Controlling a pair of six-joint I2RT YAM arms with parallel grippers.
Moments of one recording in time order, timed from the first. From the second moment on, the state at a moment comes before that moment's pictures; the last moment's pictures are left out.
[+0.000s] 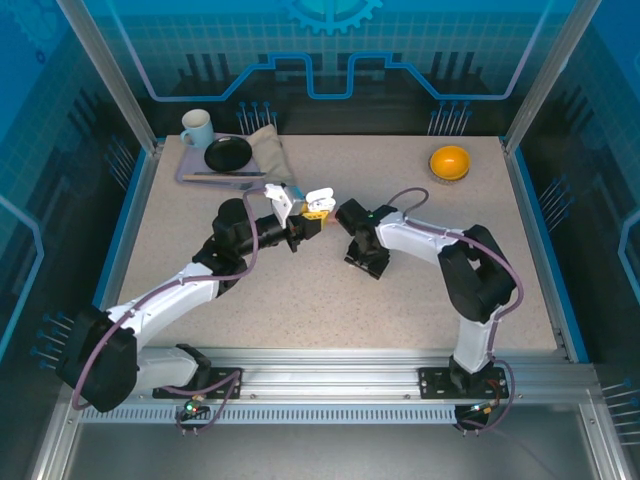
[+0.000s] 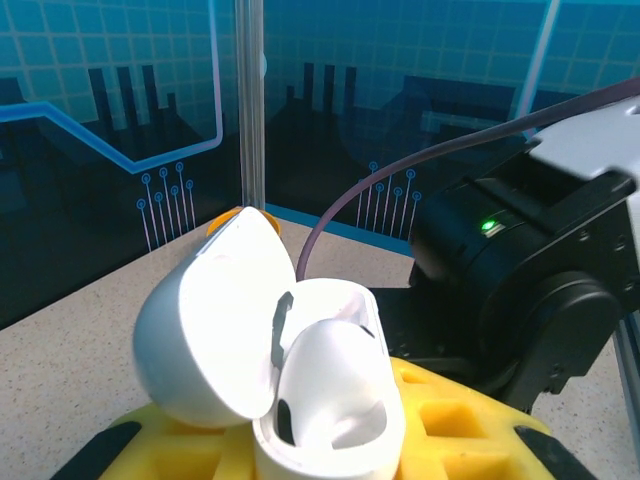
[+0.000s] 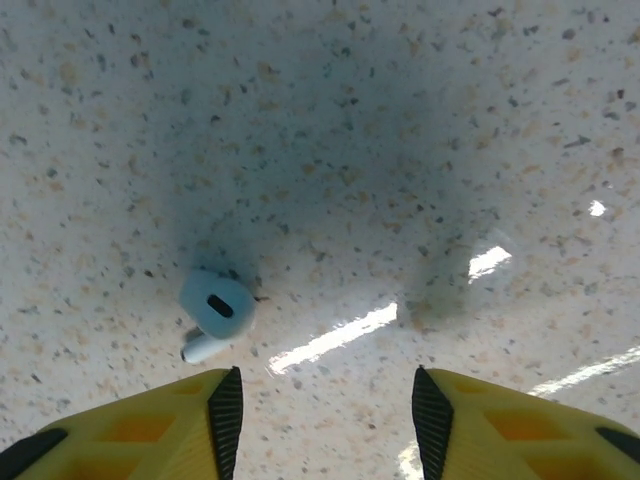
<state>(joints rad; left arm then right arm) -0.50 1.24 0.74 0.49 0.52 -0.04 0.64 1.87 1.28 -0.86 0.08 1.25</state>
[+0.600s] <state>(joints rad) -0.50 1.23 0.72 0.53 0.51 -0.04 0.64 2.00 1.38 -0.88 0.10 1.30</state>
